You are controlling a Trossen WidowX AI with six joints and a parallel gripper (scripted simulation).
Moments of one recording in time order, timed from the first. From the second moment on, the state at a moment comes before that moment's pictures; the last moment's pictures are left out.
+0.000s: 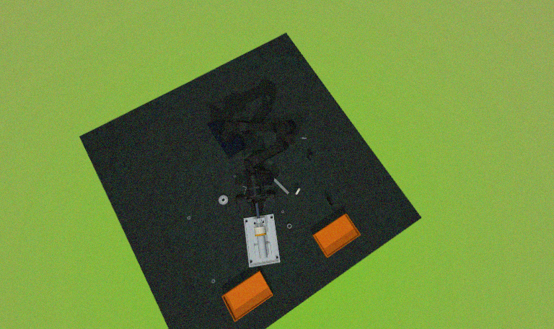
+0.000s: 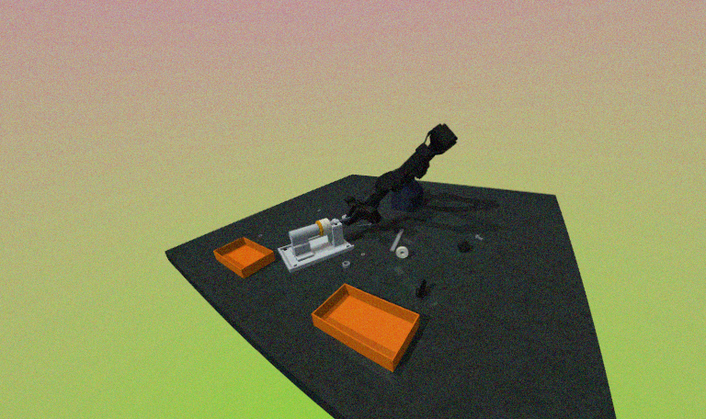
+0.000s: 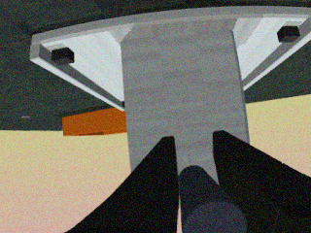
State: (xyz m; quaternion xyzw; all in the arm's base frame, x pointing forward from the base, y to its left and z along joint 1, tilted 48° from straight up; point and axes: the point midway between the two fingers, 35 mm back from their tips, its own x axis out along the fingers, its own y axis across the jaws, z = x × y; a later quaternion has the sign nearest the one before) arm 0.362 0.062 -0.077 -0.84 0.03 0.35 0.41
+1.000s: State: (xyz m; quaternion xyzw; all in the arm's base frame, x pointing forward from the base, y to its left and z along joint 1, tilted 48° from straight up) arm 0.359 0.062 -0.076 -0.84 0.03 0.35 0.41
